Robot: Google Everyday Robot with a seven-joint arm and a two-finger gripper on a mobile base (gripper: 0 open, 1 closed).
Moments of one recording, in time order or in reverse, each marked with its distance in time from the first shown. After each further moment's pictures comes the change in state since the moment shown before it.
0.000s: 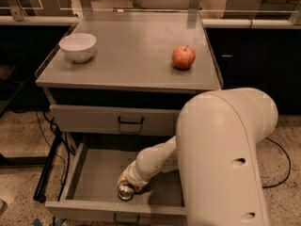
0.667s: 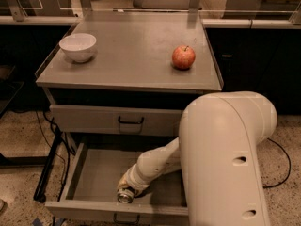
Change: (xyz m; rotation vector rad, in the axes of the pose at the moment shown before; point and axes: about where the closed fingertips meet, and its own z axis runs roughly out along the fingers) arm 0.012 -0.006 0.011 -0.007 0.032 0.017
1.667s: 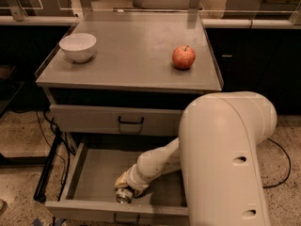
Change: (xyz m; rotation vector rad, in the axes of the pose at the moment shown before) arm 0.000 0.000 0.000 0.000 0.000 0.000
